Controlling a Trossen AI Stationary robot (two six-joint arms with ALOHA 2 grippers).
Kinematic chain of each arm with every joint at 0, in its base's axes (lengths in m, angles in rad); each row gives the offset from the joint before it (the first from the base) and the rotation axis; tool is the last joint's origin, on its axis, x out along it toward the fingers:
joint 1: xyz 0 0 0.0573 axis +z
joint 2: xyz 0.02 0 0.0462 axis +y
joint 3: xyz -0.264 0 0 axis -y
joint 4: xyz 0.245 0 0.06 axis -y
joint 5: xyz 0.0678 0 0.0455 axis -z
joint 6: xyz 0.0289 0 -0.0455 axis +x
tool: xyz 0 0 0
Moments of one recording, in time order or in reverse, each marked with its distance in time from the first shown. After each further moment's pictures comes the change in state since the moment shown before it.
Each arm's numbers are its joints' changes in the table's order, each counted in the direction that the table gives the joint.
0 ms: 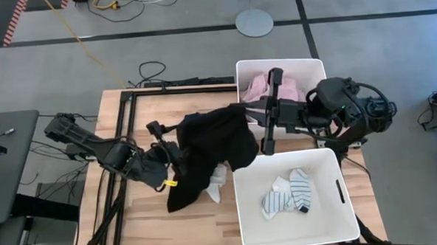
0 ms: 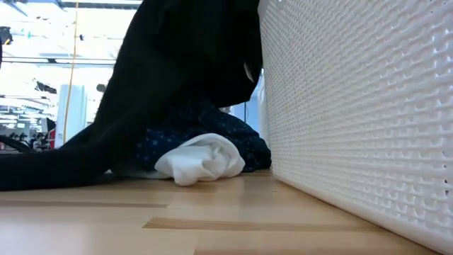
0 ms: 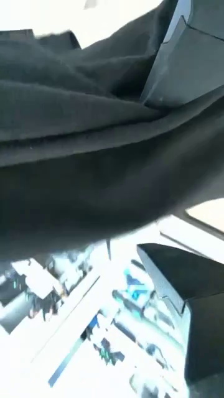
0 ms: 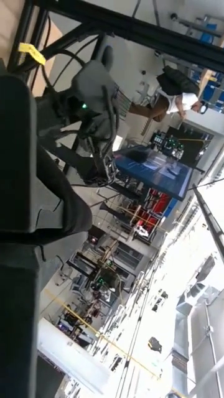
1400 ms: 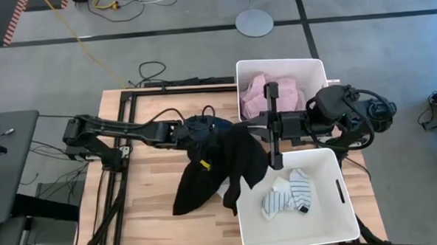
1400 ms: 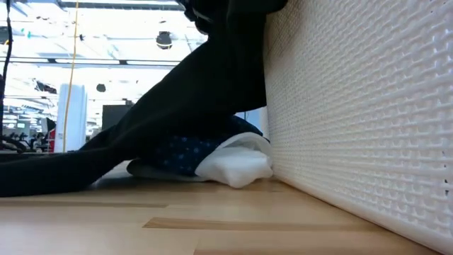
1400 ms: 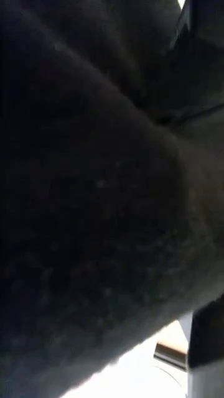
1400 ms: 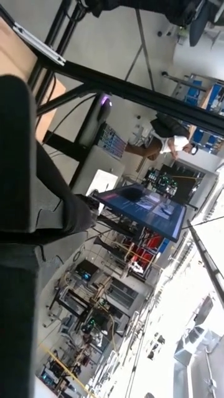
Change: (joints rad) left arm 0.418 0.245 0.000 0.334 0.945 0.206; right arm 0.050 0.001 0.000 -0.062 -0.108 0.057
